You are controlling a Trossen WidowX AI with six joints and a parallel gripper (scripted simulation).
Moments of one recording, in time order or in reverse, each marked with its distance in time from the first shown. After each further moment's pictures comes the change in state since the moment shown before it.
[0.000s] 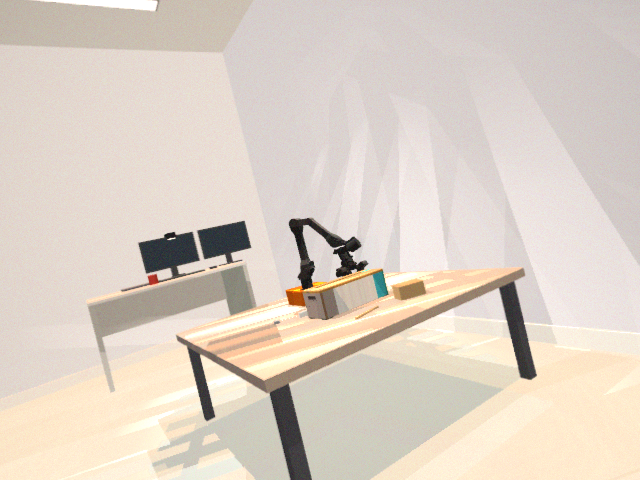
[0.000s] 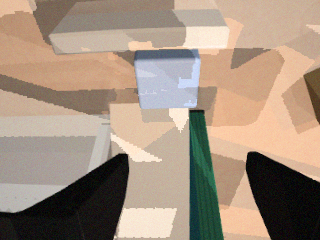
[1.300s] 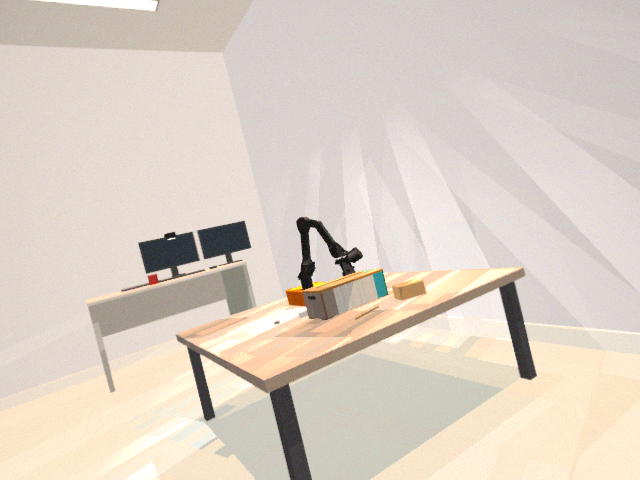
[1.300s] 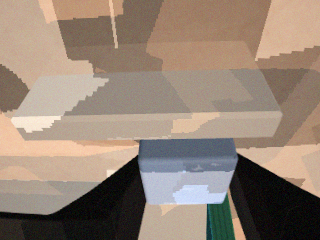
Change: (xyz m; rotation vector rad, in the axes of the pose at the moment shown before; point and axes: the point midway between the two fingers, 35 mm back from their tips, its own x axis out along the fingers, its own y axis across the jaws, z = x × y) arm 0.050 0.007 0.026 0.006 -0.007 0.009
